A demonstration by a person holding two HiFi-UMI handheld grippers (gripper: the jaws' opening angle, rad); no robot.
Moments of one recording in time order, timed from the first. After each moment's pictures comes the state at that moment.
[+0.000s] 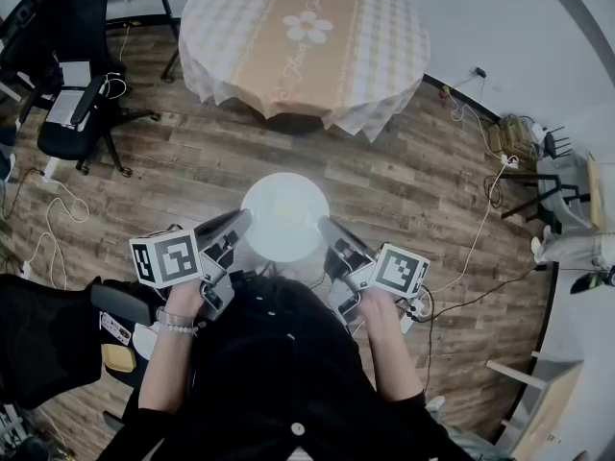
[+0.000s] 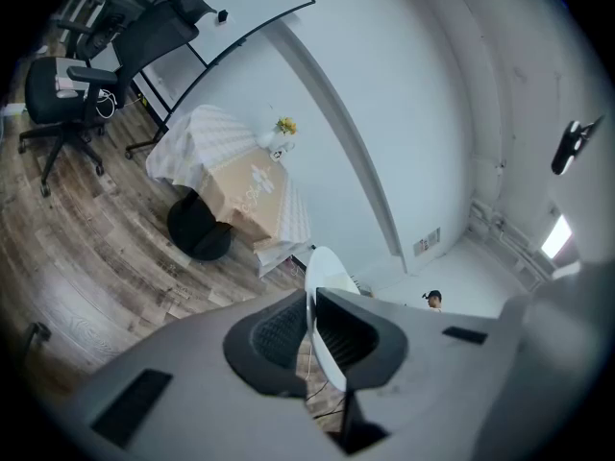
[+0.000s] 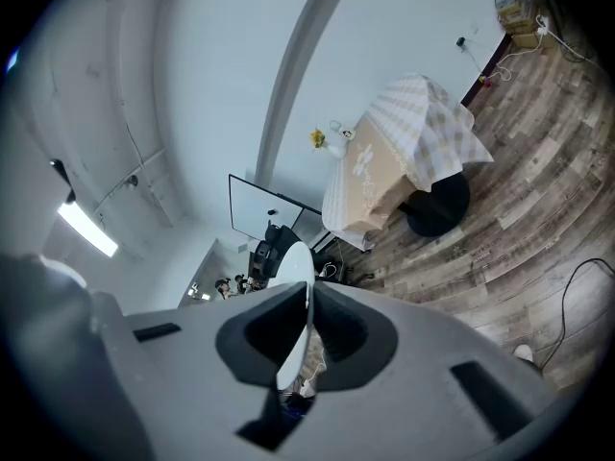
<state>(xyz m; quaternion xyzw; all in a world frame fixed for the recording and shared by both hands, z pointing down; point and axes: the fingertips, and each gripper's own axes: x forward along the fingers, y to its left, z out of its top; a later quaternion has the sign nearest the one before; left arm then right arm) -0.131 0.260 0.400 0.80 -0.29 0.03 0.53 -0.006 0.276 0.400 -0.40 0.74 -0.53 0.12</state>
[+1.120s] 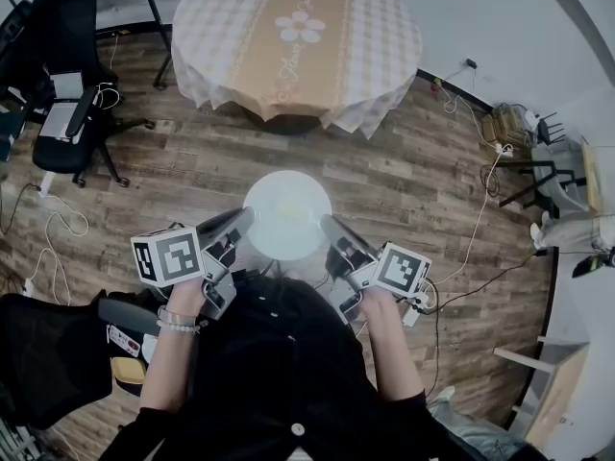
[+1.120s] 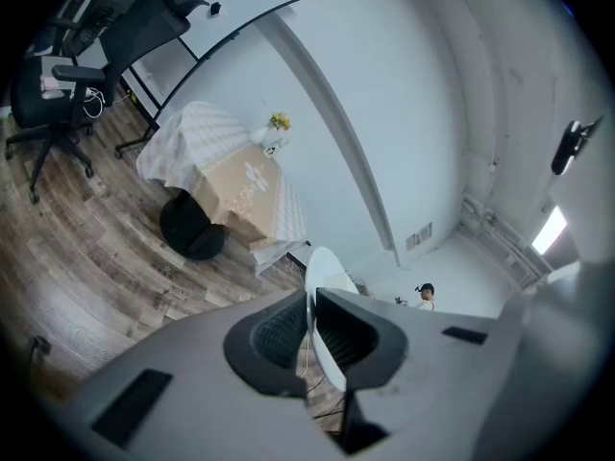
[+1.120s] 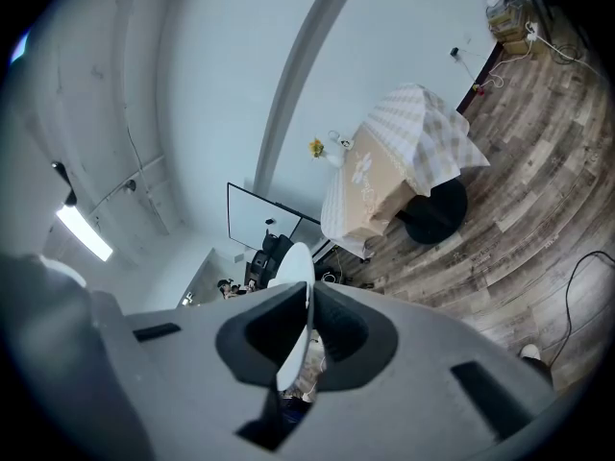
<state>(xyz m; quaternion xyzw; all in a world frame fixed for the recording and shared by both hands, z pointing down) -0.139 0.251 0.395 0.81 -0.26 0.03 0.52 -0.015 0.275 0.395 -0.43 0.73 -0.51 0.13</state>
